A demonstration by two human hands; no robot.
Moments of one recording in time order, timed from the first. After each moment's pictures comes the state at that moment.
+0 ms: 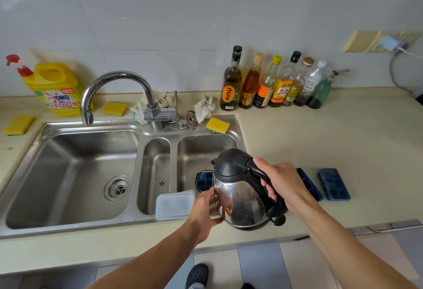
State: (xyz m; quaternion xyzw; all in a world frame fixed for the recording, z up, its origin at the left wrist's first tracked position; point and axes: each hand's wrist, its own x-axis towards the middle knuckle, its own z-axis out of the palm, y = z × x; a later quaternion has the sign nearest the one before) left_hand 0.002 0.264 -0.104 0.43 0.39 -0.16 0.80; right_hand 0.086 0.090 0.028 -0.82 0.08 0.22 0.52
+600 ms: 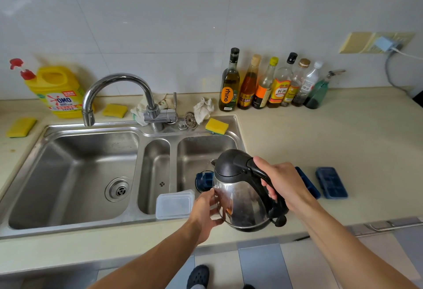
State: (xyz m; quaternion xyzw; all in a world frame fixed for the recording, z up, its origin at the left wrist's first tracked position) left_hand -0.003 0.259 -0.097 0.43 0.39 -0.16 0.80; right_hand 0.080 0.084 0.032 -0.83 0.08 0.21 0.51
